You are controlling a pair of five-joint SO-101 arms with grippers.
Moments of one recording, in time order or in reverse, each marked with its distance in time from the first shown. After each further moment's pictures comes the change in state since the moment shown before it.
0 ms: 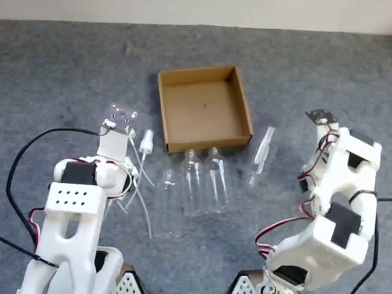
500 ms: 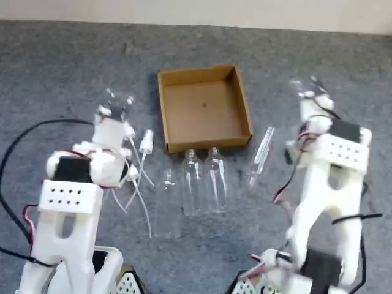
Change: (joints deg) left arm 0.0 0.0 -8.7 0.5 0.2; right arm -16.3 -26.5 0.0 6.8 -9.8
